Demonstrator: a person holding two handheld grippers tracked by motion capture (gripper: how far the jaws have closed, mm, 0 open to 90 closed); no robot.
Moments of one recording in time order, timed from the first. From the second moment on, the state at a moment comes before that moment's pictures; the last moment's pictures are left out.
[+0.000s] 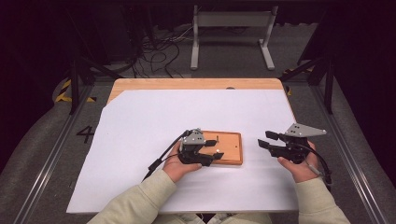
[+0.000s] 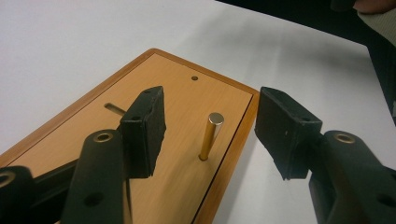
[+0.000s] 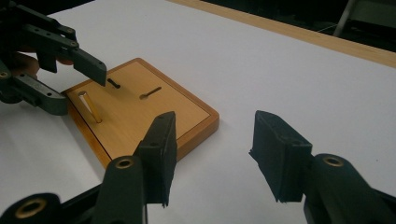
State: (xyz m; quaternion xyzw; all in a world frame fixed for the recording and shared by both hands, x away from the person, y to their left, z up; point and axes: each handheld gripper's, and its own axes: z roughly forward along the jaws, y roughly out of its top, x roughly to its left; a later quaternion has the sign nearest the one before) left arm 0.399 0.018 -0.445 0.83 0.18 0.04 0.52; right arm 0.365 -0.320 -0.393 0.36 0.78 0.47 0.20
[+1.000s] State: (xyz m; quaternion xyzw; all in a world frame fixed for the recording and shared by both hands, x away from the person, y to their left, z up) left arm 0.395 0.008 -0.455 0.87 0.15 0.07 0.47; right arm 0.366 -0.318 -0.395 0.35 0.79 0.46 0.20
